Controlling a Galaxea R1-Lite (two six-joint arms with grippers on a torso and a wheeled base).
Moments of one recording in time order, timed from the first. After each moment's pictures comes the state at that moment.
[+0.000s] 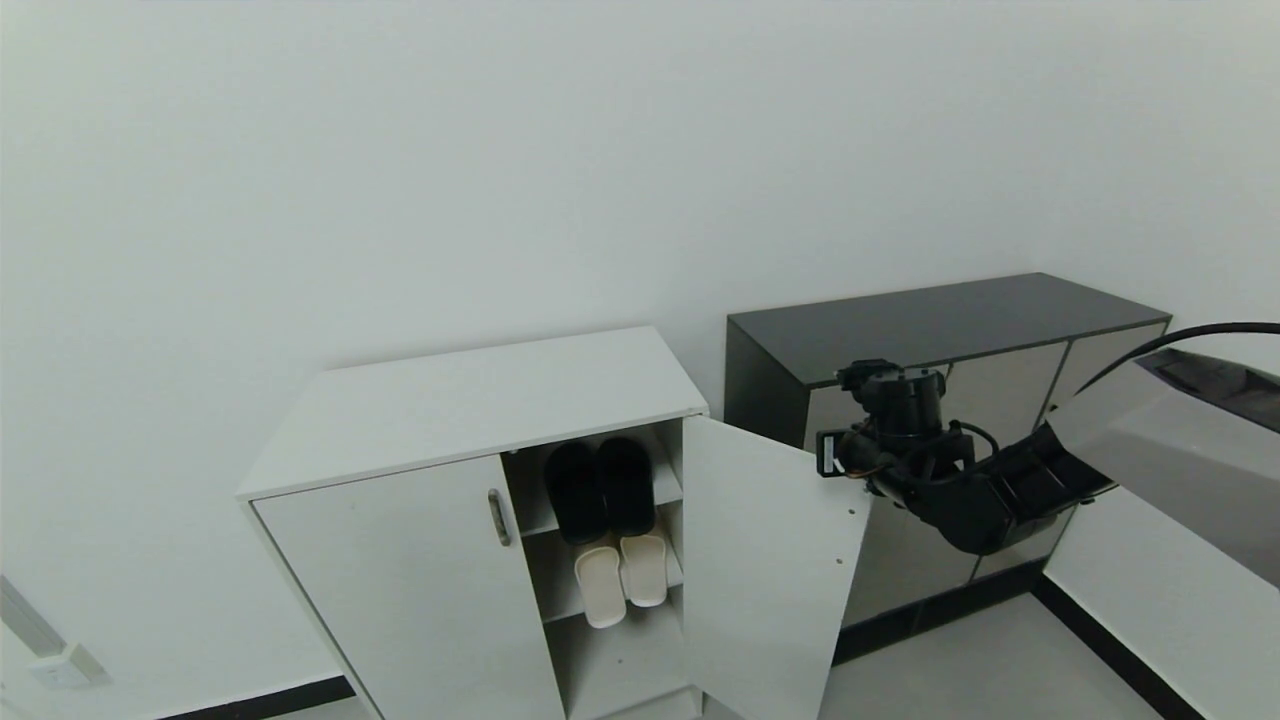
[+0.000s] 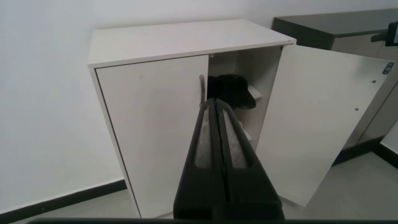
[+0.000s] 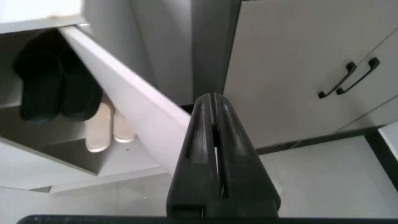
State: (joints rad) left arm 0.00 0.00 0.00 0.00 0.00 -0.01; right arm 0.41 2.26 -1.20 -0.70 -0.26 0.13
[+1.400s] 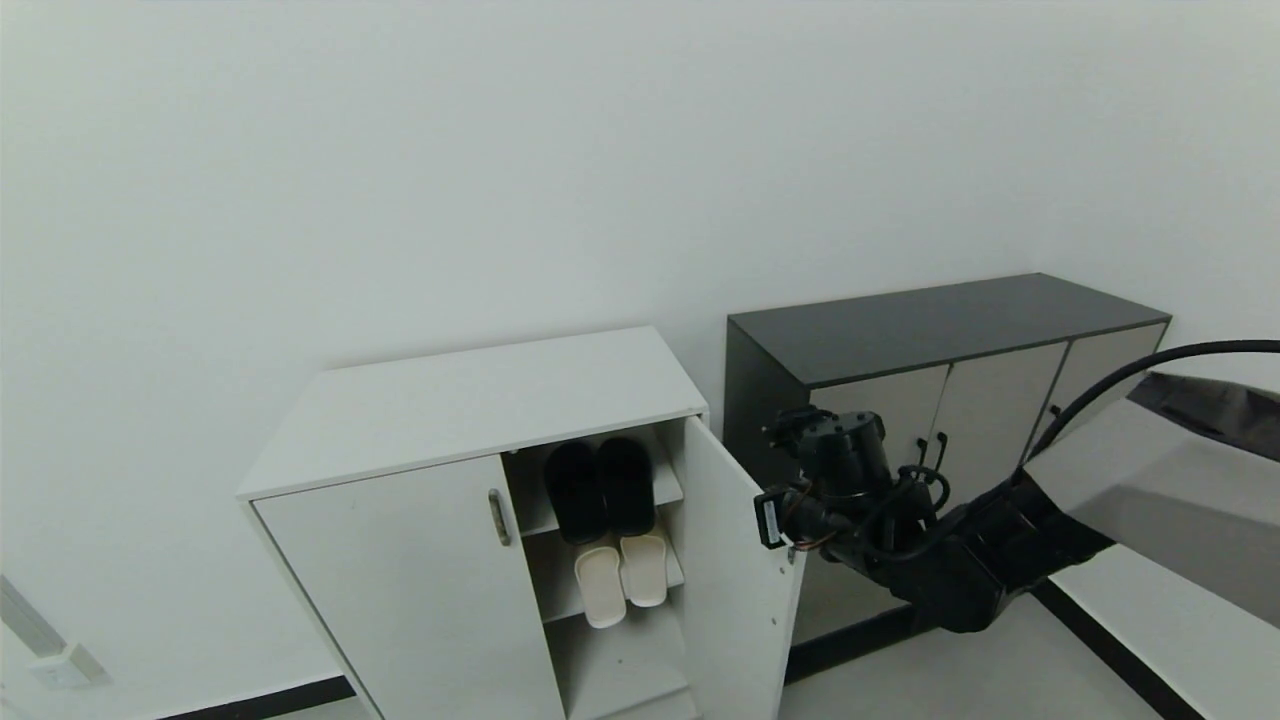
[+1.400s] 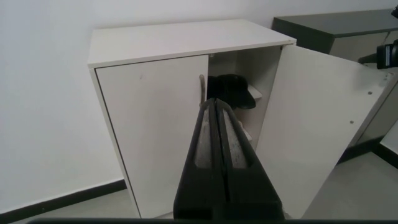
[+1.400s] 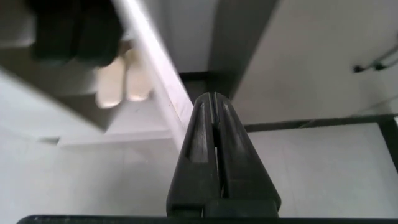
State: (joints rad) left arm 0.00 0.00 0.00 0.00 0.00 -0.01; right arm 0.63 2.18 -1.05 -0.66 -0.26 0.13
